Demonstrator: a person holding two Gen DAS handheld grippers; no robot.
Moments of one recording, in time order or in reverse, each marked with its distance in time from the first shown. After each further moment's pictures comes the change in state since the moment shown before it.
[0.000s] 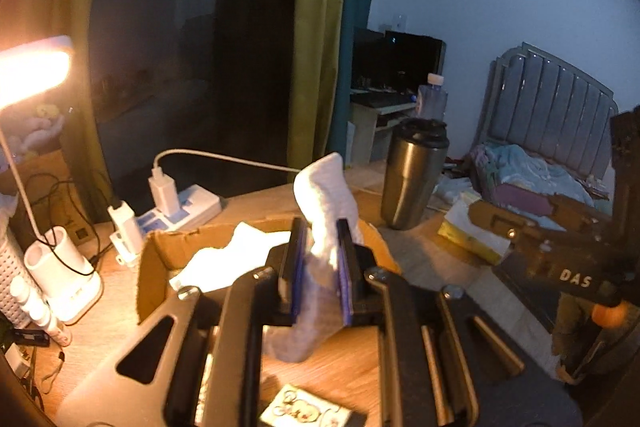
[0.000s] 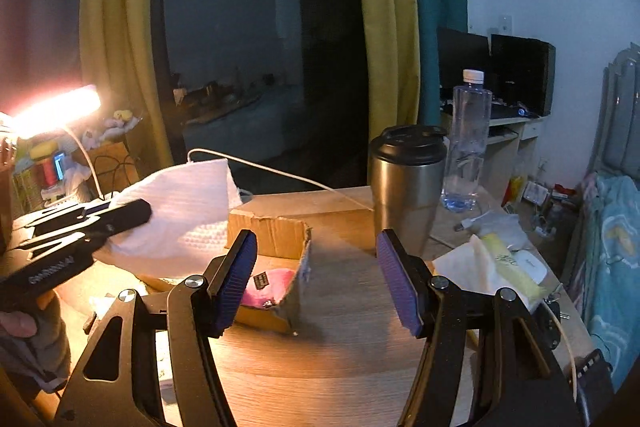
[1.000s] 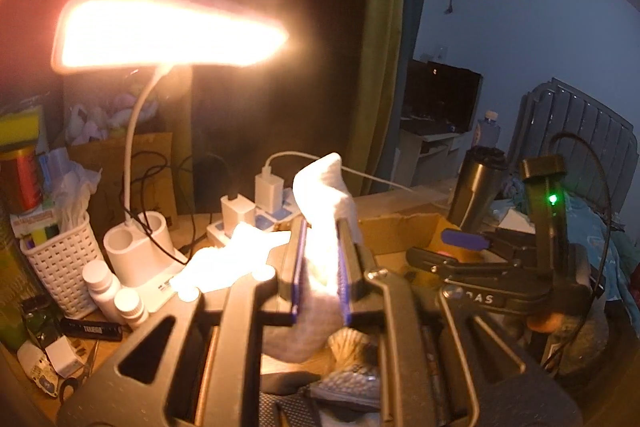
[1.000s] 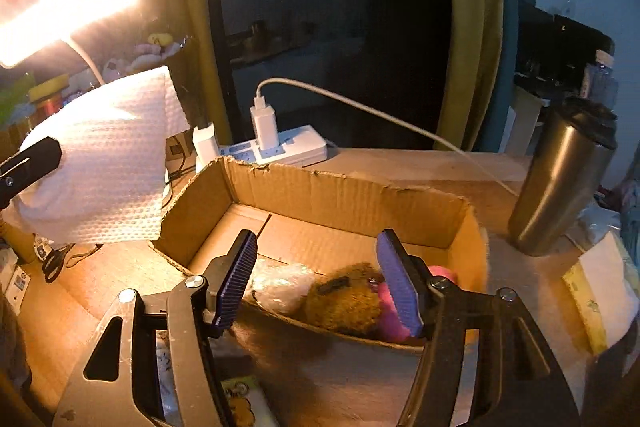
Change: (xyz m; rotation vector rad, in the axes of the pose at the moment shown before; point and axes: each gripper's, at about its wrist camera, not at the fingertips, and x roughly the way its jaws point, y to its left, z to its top) left arm -0.067 0.121 -0.031 -0.095 -0.085 0.094; right arm 0.104 0.122 -0.009 -0.090 0.182 0.103
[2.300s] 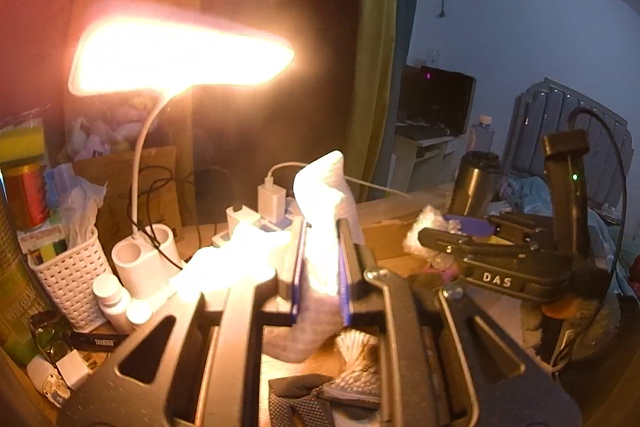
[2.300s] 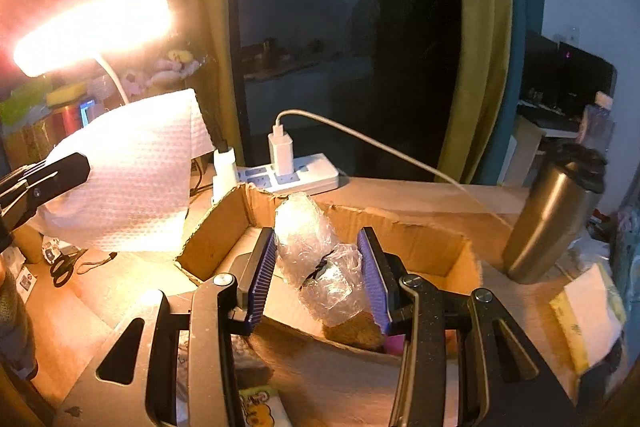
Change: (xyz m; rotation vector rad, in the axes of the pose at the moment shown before) left arm -0.015 0.005 0.006 0.030 -0.033 -0.025; right arm -0.011 0.025 0.018 -0.058 -0.047 0.007
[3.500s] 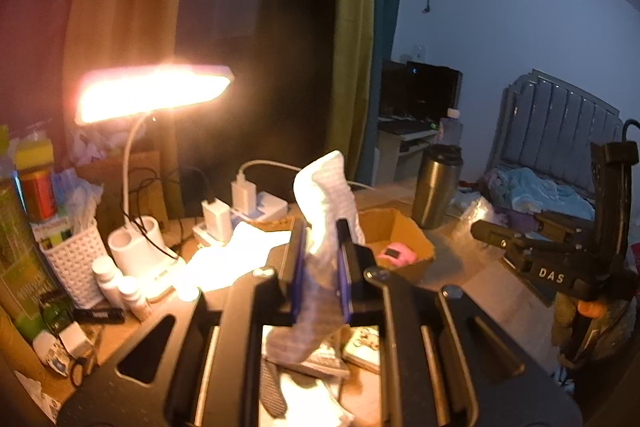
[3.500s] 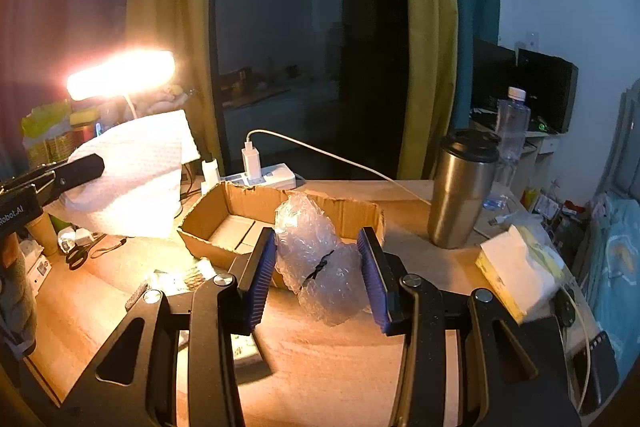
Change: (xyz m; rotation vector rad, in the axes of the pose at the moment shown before) left arm -0.038 -0.047 -0.005 0.027 0.024 -0.016; right arm -0.123 -0.037 -0.042 0.047 -0.104 -0.079
